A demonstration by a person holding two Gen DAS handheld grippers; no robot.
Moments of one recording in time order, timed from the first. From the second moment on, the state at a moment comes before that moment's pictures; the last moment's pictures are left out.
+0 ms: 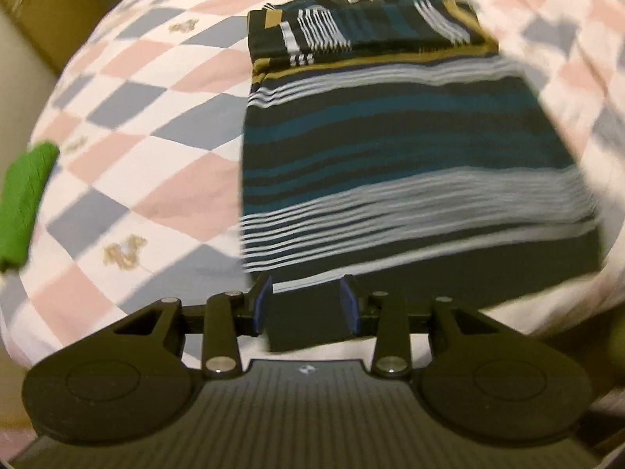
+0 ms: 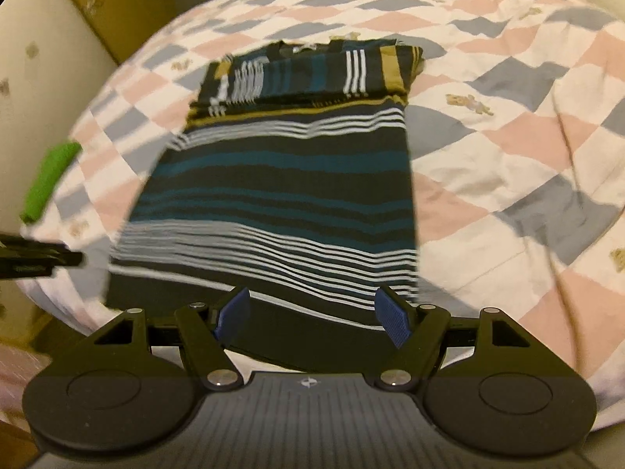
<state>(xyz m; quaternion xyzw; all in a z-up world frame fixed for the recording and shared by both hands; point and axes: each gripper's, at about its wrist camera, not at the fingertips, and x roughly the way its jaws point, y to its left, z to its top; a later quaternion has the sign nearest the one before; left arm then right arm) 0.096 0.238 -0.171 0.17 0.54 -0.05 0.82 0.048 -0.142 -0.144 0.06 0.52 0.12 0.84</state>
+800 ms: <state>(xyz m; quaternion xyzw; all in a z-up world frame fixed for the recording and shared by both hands) 0.016 0.332 -0.354 0.69 0.08 -0.32 0.65 -0.022 -0.145 -0.317 -0.54 0.33 0.25 0.73</state>
